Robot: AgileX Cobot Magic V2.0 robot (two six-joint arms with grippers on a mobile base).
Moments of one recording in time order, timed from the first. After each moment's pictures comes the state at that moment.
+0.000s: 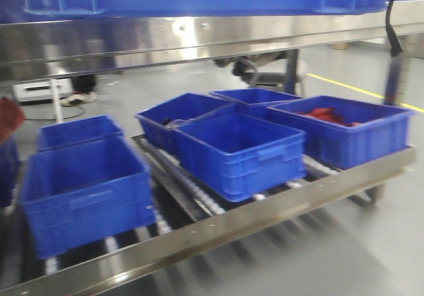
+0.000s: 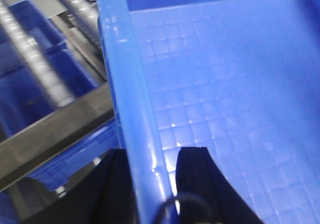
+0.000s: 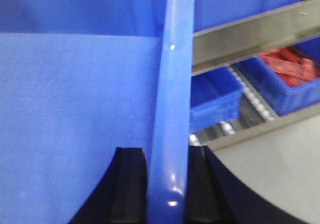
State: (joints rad) left arm -0.29 1.90 -2.46 0.08 1.30 -0.15; right arm 0.20 1.86 -2.27 -0.03 1.06 0.15
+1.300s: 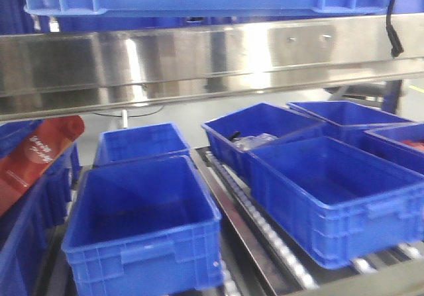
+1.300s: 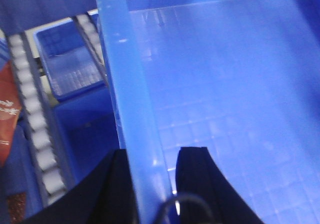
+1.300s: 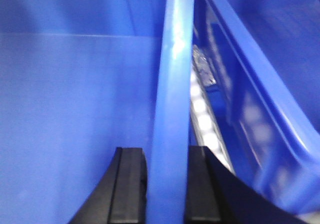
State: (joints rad) left arm -0.29 1.90 -2.46 0.09 1.30 -0.15; right arm 0.20 1.86 -2.27 -0.03 1.06 0.15
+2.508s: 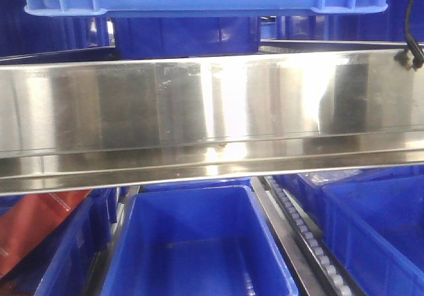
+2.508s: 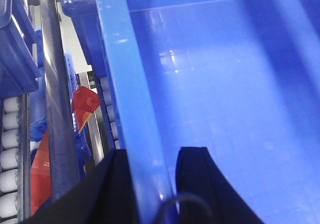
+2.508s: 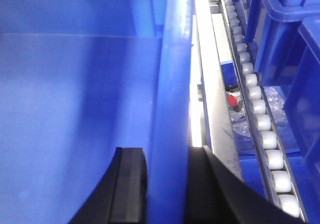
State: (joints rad) left arm -0.29 1.90 -2.46 0.08 1.30 -0.15; right arm 0.20 1.86 -2.27 -0.03 1.06 0.15
